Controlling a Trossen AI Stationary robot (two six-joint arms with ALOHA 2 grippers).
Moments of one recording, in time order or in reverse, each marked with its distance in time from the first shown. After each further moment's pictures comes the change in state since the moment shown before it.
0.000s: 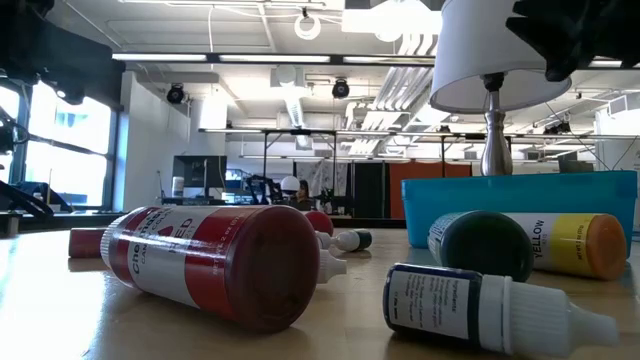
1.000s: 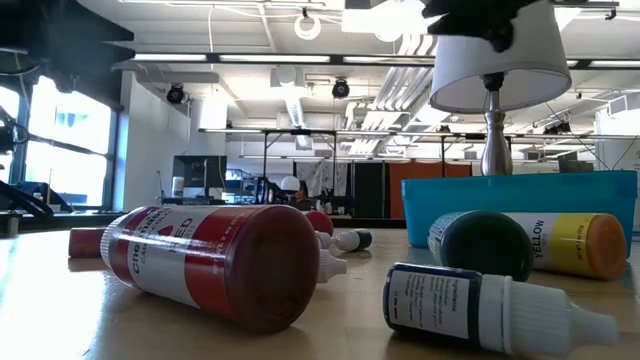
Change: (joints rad) left arm 0.000 0.000 0.039 0.396 -0.283 0.149; right arm -0.181 0.786 0.720 -0.688 0.025 0.539
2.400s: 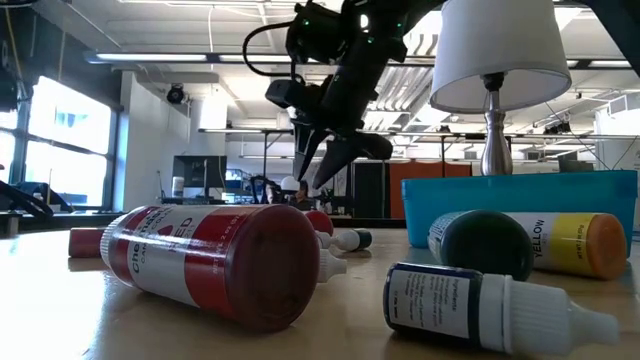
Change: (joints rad) left arm -0.001 0.299 0.397 -0.051 -0.149 0.513; right arm -0.326 1.007 0.818 -0.585 -0.633 0.481
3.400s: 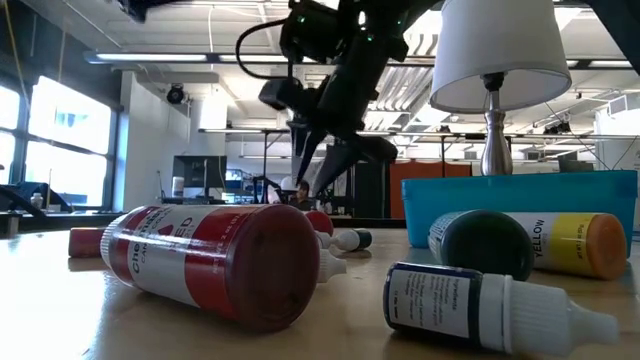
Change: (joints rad) left arm 0.526 0.284 0.101 -0.528 0.917 -0.569; right arm 0.059 0.039 0.001 -0.016 -0.006 0.110
